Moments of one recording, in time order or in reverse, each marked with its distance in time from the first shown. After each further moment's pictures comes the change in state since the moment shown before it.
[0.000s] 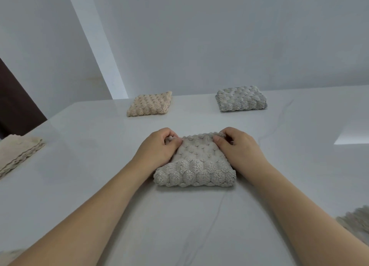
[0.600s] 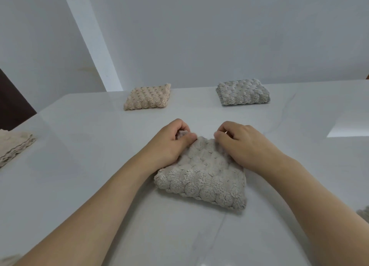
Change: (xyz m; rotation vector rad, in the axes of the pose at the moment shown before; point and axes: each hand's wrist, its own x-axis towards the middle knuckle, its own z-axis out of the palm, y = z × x) left_hand -0.007 0.015 -0.003 -0.212 -0.198 0.148; right_hand -0.001 -0.018 -0.013 -0.204 -0.192 -0.062
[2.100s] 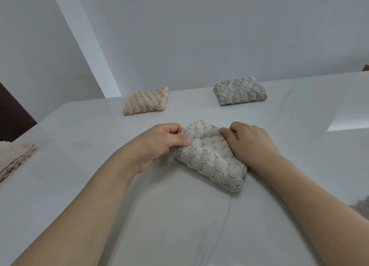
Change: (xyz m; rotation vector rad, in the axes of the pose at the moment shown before) left_hand -0.010 0.026 -0.027 -0.336 -0.225 -0.279; right_hand 0.010 0.026 0.016 -0.198 0.226 0.005
